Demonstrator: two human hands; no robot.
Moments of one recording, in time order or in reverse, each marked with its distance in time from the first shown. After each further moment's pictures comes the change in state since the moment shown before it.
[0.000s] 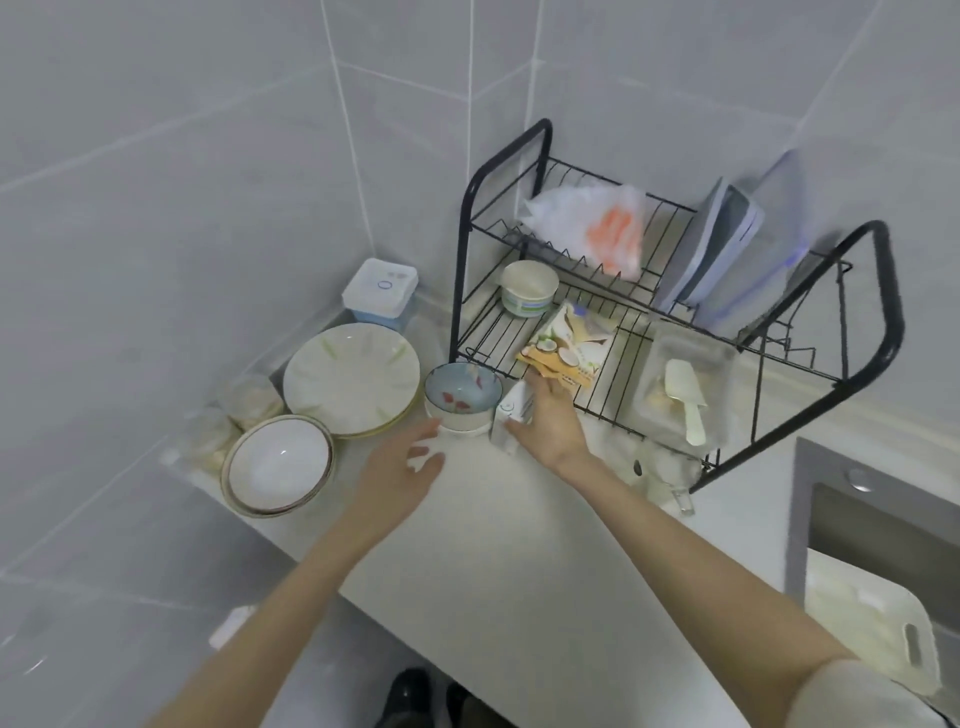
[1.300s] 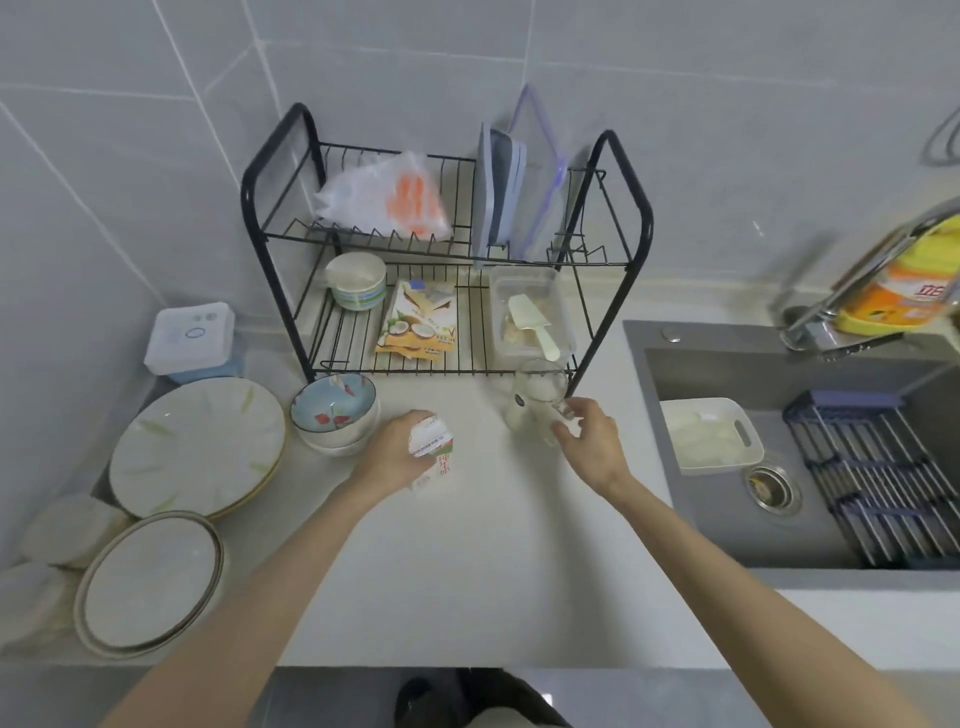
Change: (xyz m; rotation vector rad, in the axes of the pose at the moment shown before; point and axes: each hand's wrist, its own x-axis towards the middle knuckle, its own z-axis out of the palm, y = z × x) left_hand 0.064 0.018 0.082 0.474 -0.523 0.273; right_hand -0.143 0.091 -0.041 0.332 0.449 0.561
